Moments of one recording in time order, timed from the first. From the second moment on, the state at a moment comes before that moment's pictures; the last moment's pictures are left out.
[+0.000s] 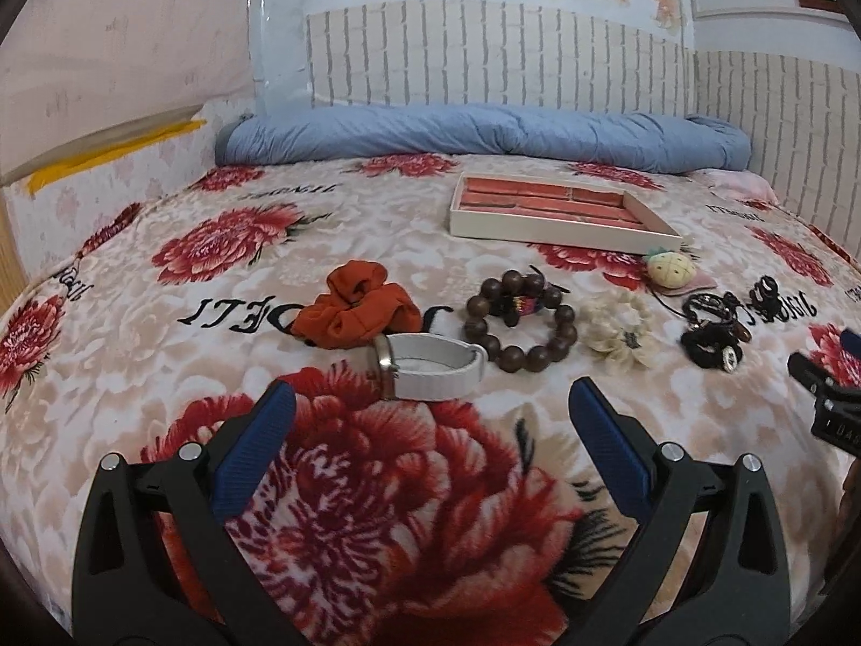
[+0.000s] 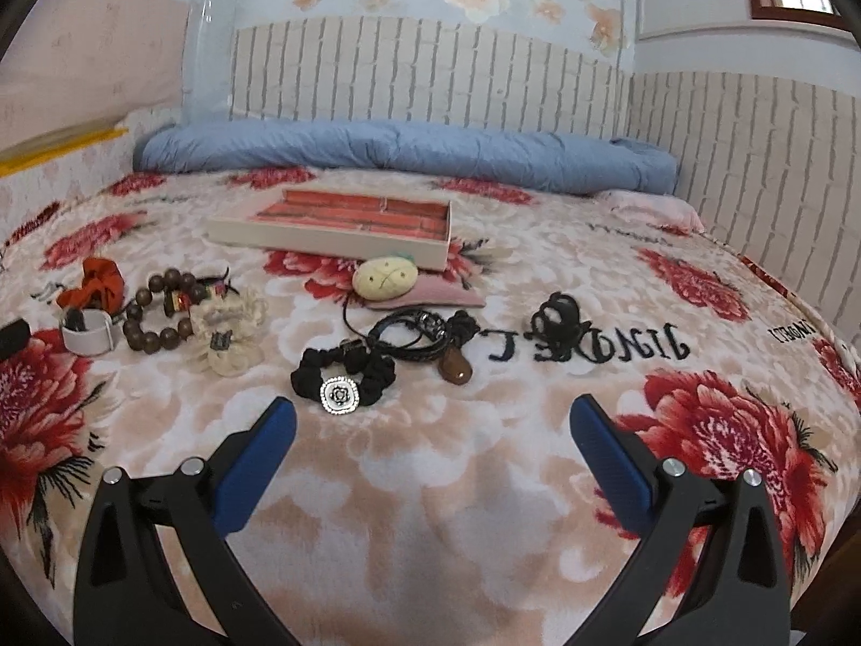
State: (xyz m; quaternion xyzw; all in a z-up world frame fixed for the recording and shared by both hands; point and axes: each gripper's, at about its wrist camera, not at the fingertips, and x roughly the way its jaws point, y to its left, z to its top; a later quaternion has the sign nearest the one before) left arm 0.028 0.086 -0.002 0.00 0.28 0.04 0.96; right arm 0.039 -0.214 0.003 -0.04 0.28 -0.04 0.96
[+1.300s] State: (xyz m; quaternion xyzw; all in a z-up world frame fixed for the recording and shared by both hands) left arm 0.142 0.138 -0.046 -0.04 0.43 0.02 0.90; right arm 0.136 -0.216 -0.028 0.01 0.40 -0.03 0.92
